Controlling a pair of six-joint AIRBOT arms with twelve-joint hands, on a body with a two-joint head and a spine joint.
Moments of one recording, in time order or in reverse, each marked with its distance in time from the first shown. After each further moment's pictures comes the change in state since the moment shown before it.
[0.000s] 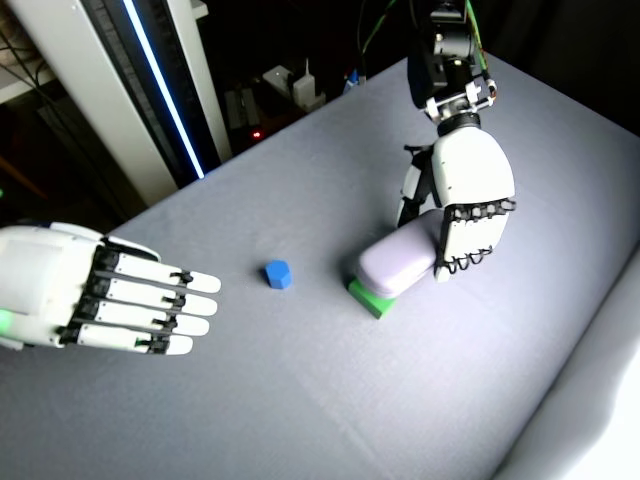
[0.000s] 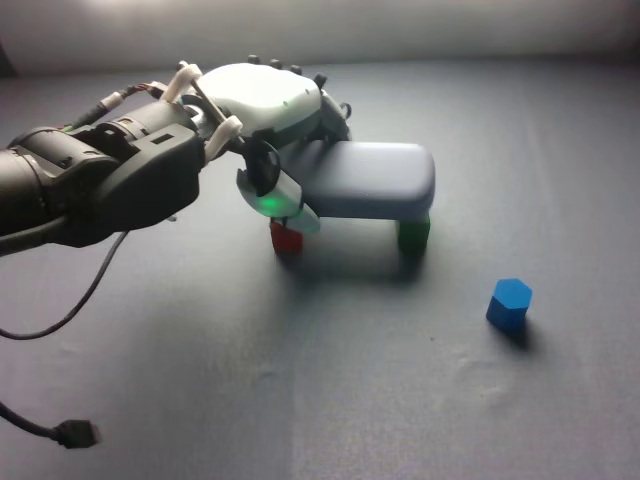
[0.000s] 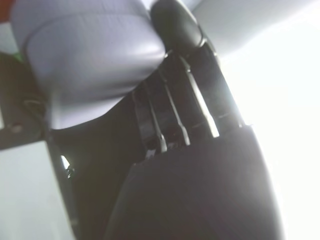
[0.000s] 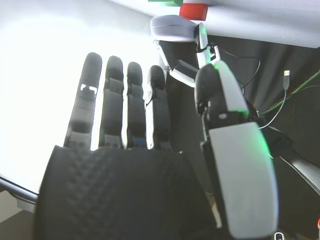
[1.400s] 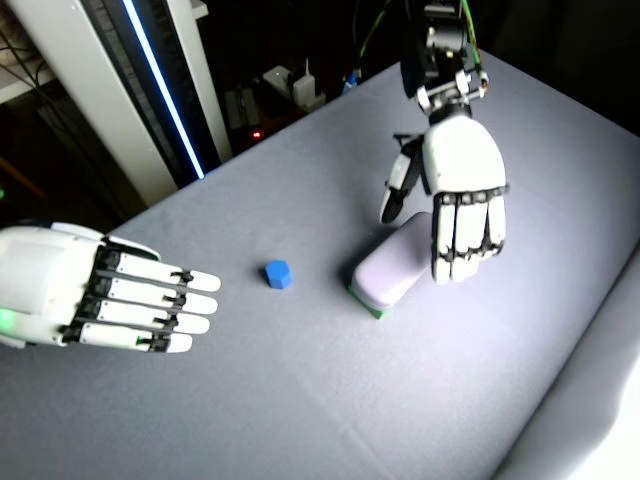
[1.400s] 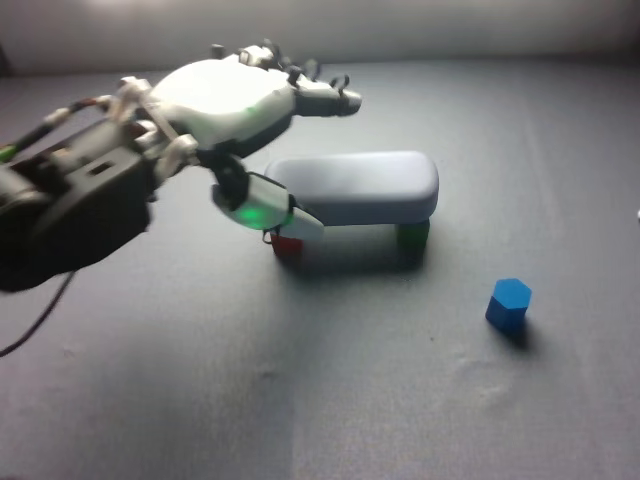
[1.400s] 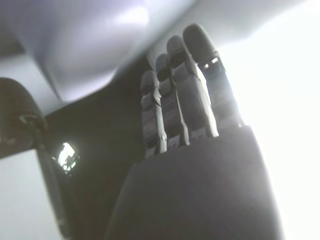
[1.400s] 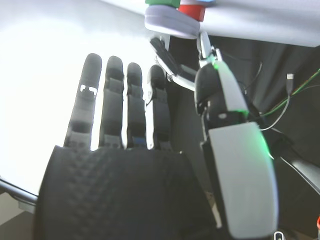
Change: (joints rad) left arm 0.066 0.169 -0.203 -0.008 -0.202 0.016; right arm 0.013 -0.008 0.005 -0.017 -0.010 0.005
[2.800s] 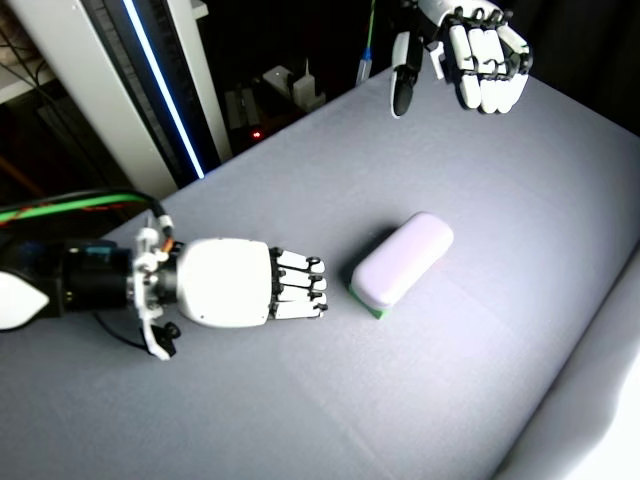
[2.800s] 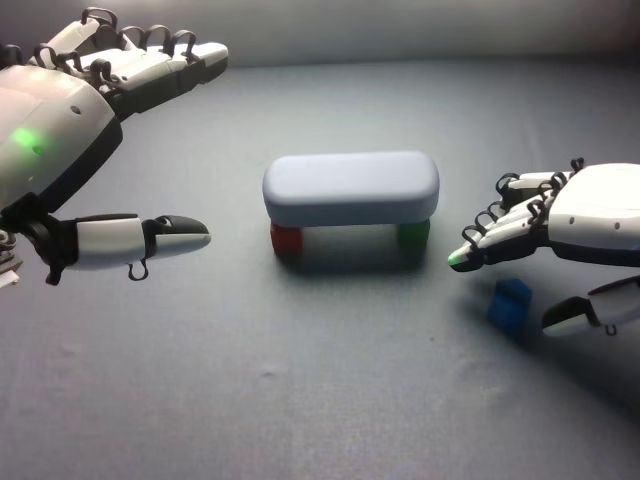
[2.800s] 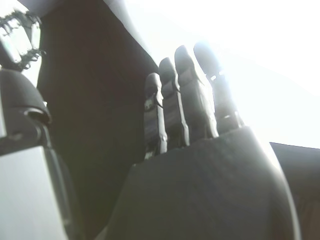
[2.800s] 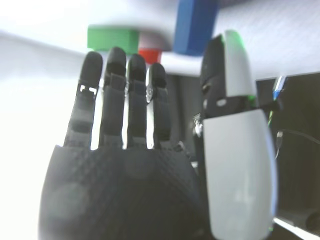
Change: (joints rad) left arm 0.350 0.355 -0.349 -0.037 -0.638 -0.082; right arm 0.575 -0.334 0.322 -0.743 -0.597 0.345
